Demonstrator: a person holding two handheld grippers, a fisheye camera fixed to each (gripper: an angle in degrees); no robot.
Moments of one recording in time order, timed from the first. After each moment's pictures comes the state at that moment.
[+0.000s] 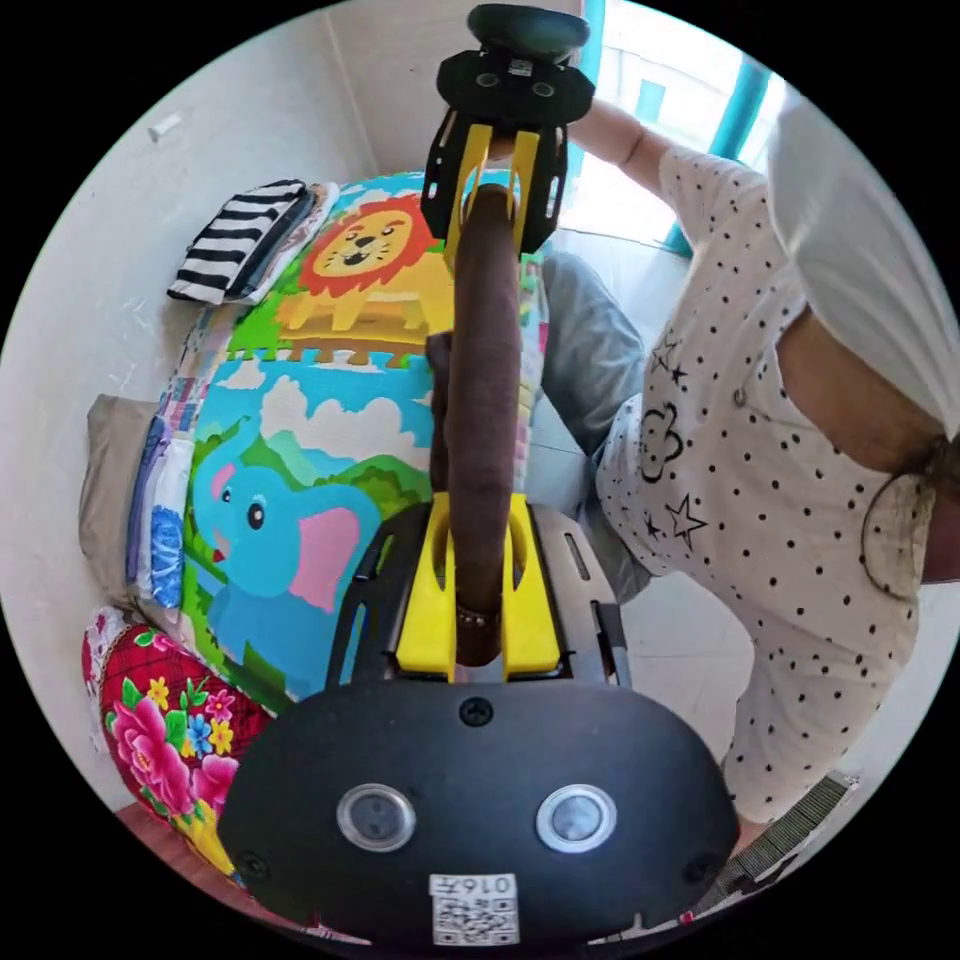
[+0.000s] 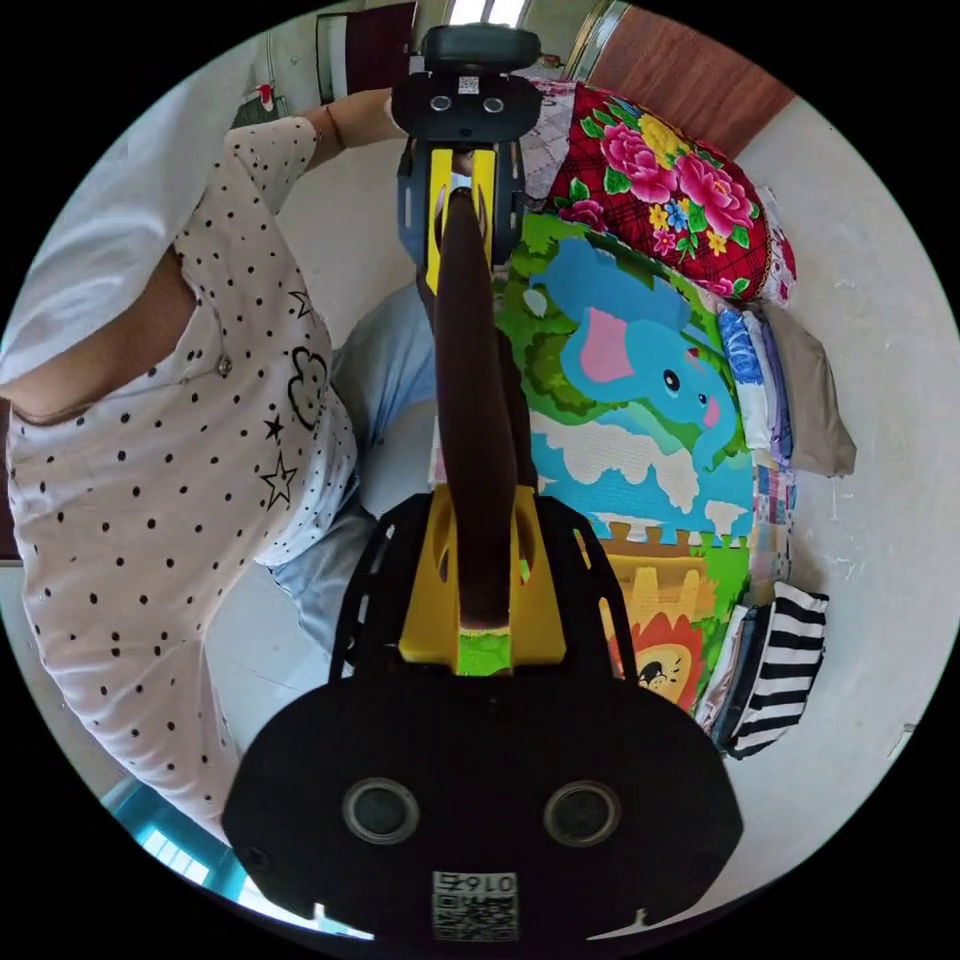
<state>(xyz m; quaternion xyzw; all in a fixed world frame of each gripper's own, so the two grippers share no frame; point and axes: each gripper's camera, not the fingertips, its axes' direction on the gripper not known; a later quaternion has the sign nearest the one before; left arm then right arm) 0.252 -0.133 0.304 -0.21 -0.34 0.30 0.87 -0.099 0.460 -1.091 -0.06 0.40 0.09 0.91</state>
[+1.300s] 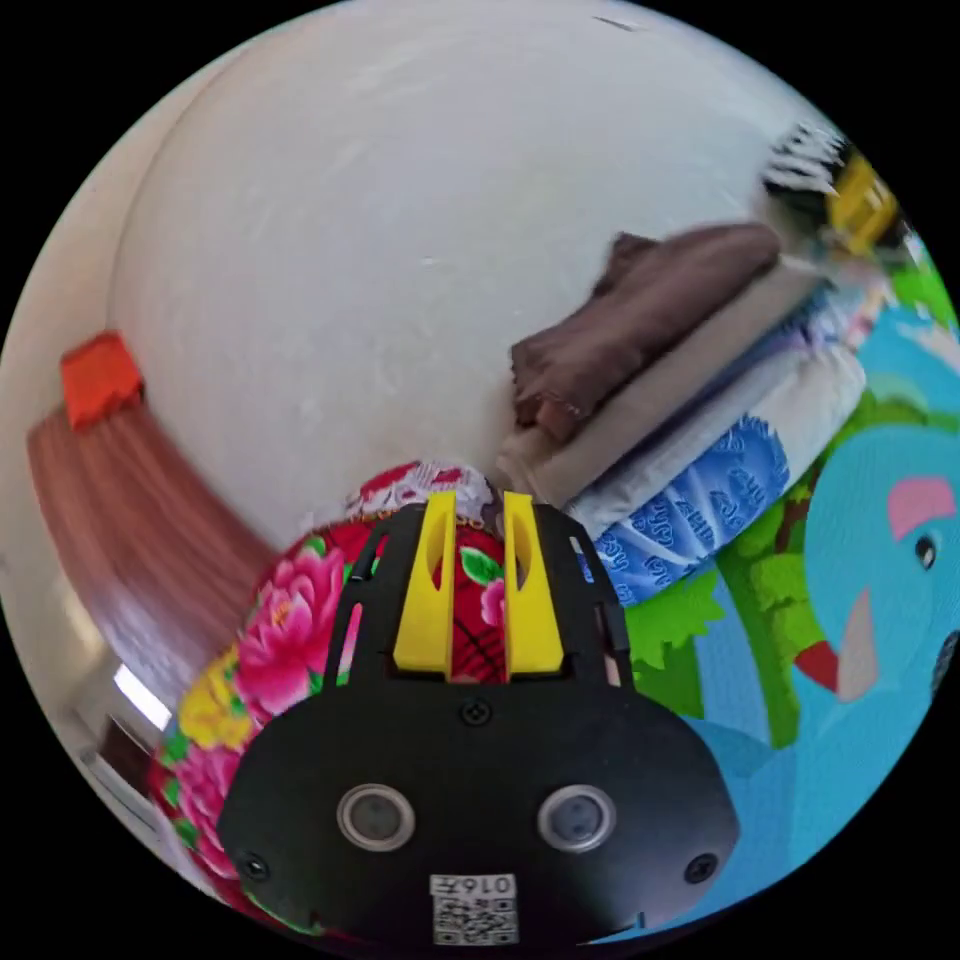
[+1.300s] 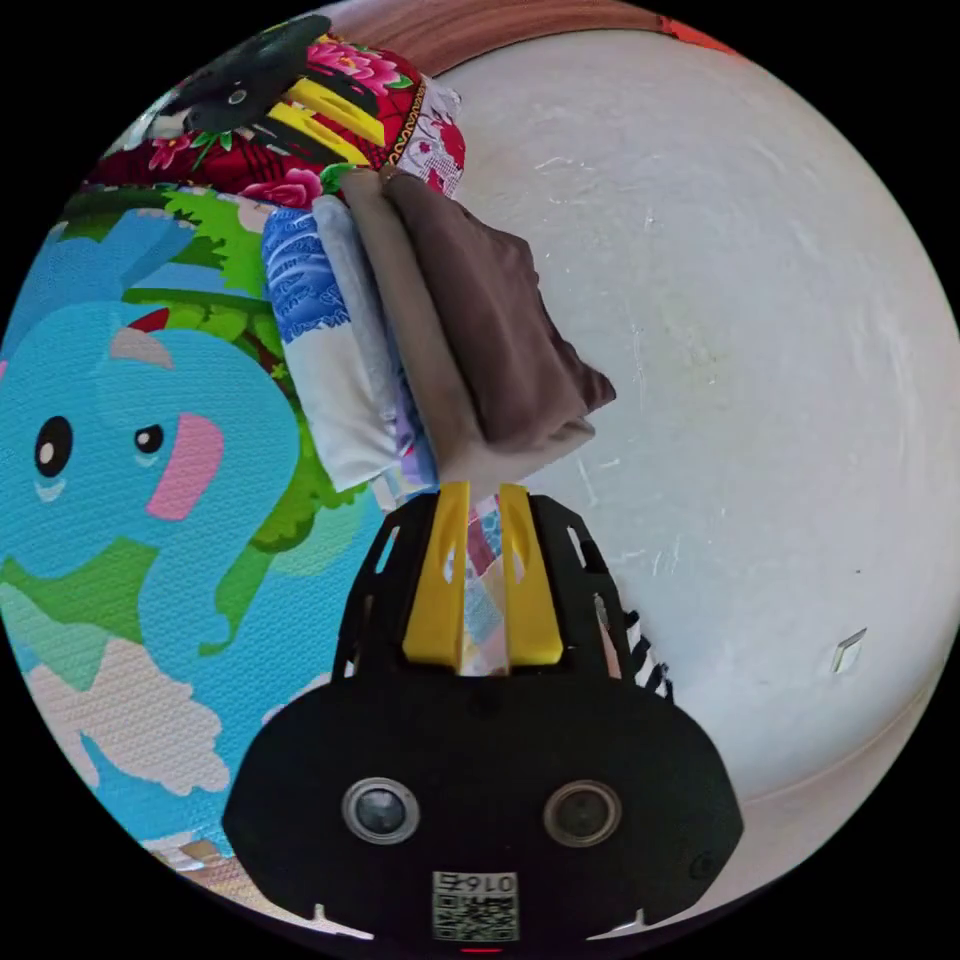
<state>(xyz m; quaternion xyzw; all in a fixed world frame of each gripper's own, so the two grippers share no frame) -0.118 -0.153 0.075 0.25 -0.78 0.02 0.57 0.333 0.609 -1.091 0.00 0.73 0.24 0.64</state>
